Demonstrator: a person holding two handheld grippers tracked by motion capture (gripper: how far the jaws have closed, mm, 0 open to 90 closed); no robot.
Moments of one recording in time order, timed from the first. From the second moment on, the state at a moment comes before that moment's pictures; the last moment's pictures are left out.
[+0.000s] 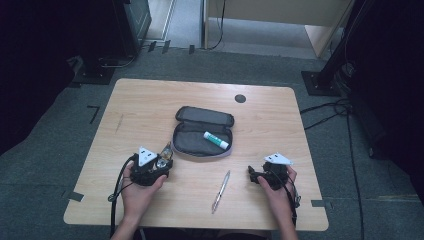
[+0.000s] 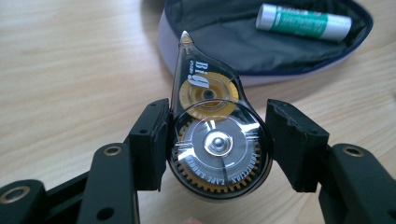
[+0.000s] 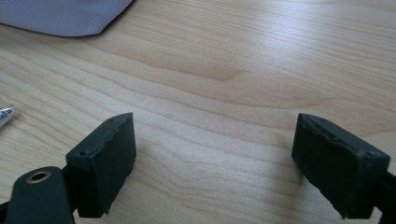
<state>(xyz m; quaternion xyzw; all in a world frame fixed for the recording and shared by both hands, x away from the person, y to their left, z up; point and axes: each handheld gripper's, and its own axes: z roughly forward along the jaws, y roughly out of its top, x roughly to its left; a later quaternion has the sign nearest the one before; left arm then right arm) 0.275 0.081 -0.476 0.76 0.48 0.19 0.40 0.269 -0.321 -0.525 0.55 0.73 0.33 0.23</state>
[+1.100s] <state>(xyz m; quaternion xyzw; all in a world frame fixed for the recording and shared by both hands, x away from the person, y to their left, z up) 0.346 0.049 -0.464 0.77 0.47 0.15 0.41 0.269 -0.321 -0.525 0.56 0.73 0.33 0.23</state>
